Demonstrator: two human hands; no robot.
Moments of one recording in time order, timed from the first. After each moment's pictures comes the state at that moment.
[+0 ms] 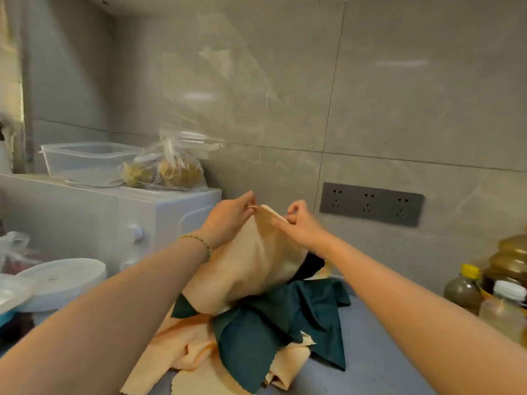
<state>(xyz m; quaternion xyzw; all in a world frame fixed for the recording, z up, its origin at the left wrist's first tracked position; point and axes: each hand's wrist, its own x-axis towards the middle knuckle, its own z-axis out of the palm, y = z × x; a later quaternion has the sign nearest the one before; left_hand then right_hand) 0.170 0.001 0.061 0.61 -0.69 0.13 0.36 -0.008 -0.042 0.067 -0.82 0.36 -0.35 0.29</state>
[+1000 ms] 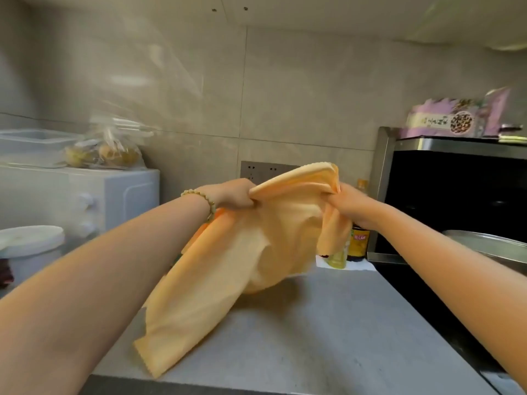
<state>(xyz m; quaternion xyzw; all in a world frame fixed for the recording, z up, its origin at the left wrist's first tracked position) -0.040 0.158 0.106 0.58 -0.79 -0.04 0.19 -0.285 0.147 0.100 -0.75 0.51 -0.36 0.21</state>
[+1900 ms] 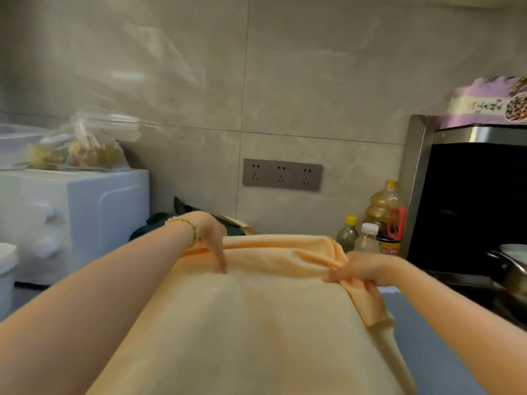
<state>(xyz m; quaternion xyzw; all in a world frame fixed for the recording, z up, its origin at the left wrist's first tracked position) 0.017 0.038 0.051 0.72 -0.68 -0.08 -0.13 -0.306 0.015 0.006 -0.69 0.59 -0.10 0.41</state>
